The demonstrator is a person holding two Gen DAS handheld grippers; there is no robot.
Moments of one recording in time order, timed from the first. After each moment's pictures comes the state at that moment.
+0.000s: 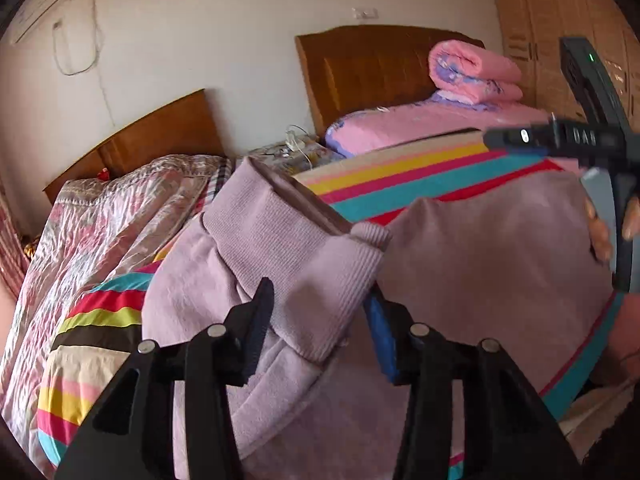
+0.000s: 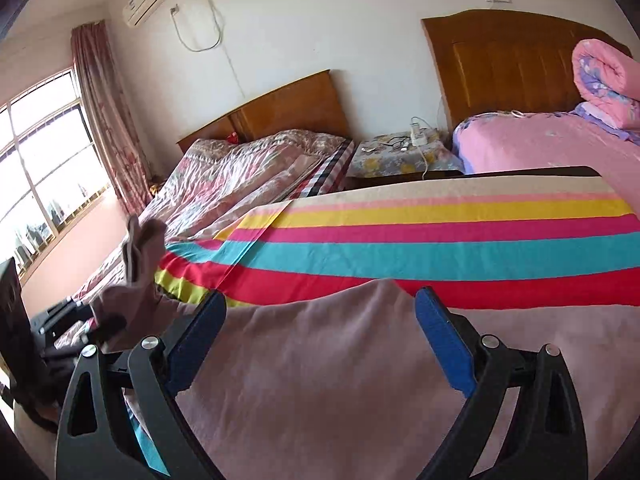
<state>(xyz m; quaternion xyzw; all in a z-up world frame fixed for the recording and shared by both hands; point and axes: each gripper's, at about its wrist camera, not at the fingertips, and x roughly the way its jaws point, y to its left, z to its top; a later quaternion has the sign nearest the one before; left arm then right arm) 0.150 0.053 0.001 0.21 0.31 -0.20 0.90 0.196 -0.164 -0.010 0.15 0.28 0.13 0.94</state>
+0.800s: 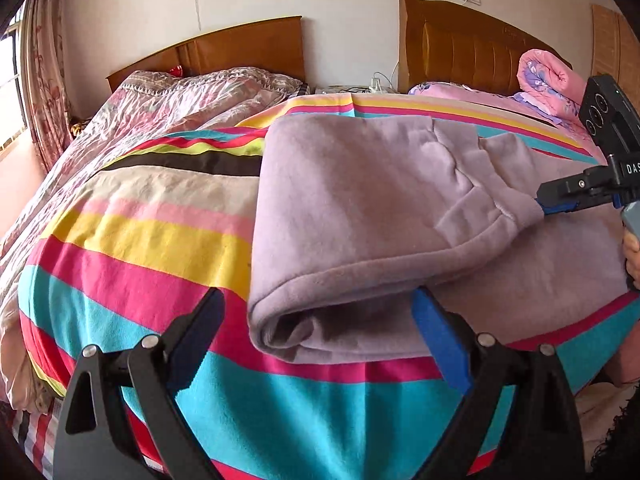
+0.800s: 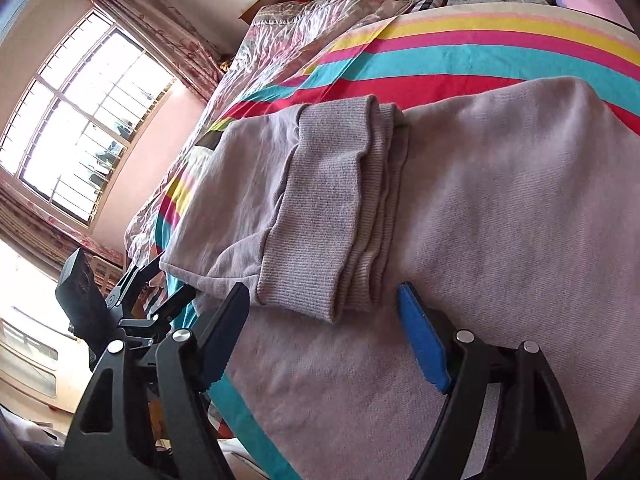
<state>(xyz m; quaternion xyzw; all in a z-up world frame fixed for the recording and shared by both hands) 0.104 0.196 -0.060 0.05 0.38 -0.04 0.92 0.215 -0.033 -0.108 0.14 0.51 0.34 0.78</state>
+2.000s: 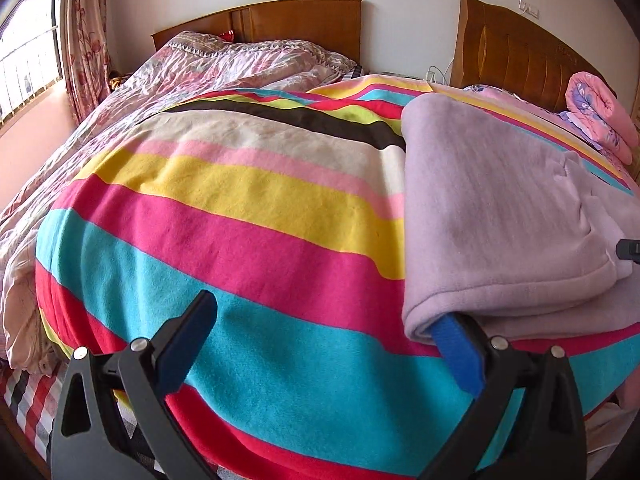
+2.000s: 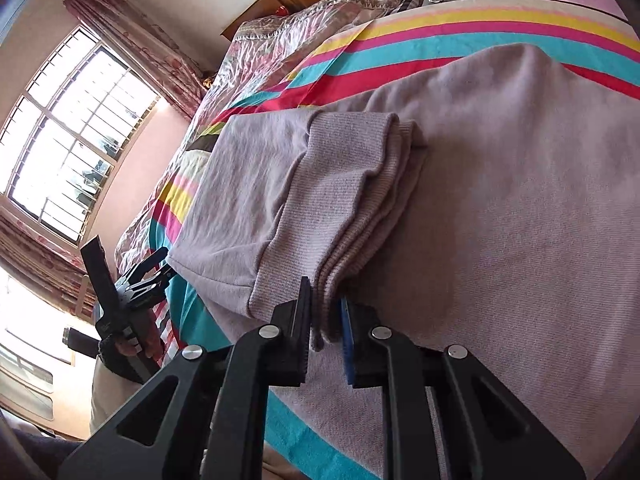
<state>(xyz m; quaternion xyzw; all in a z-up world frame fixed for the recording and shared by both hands) 0.103 0.261 -0.071 0.01 0.41 0.04 0.91 0.170 -0.052 -0.106 0.17 0.49 0.30 0.80</state>
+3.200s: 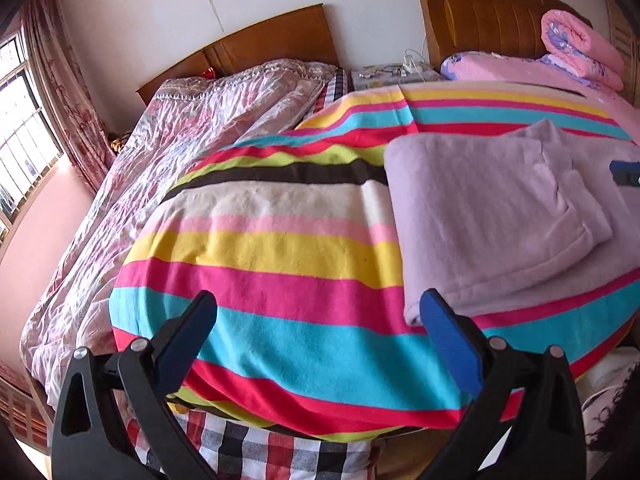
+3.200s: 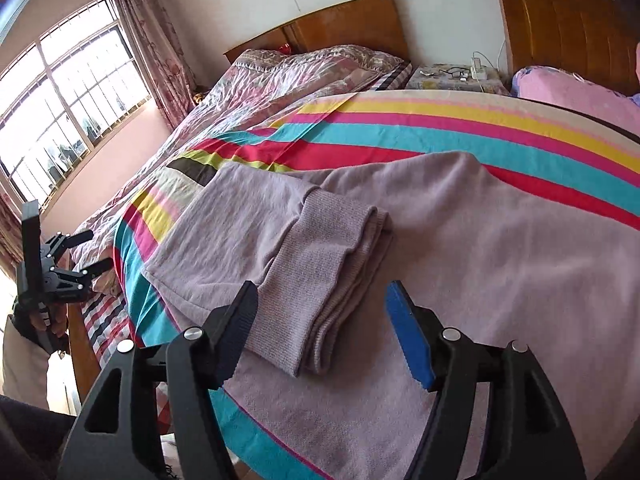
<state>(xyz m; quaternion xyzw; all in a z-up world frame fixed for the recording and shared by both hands) 0.078 0.222 0.032 0.11 0.38 0.02 0.92 0.157 -0.088 -0.060 0.06 0.40 0.25 0.88</state>
